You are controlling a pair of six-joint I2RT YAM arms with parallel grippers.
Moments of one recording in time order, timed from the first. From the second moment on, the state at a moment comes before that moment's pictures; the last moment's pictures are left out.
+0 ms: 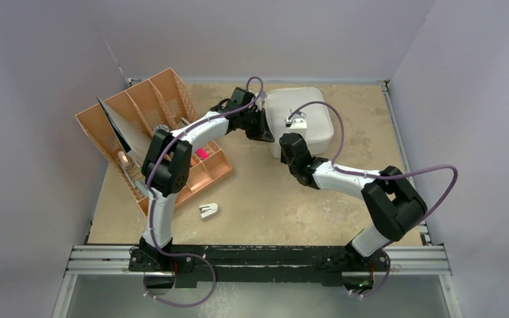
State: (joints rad) left arm -0.52 2.12 1.66 -0.37 0.46 -0.57; right arm 0.67 1.59 0.84 0.14 0.51 0.37
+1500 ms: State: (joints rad) left arm -0.52 2.12 1.68 -0.40 0.44 -0.55; right arm 0.41 1.38 0.63 0.24 0.01 0.23
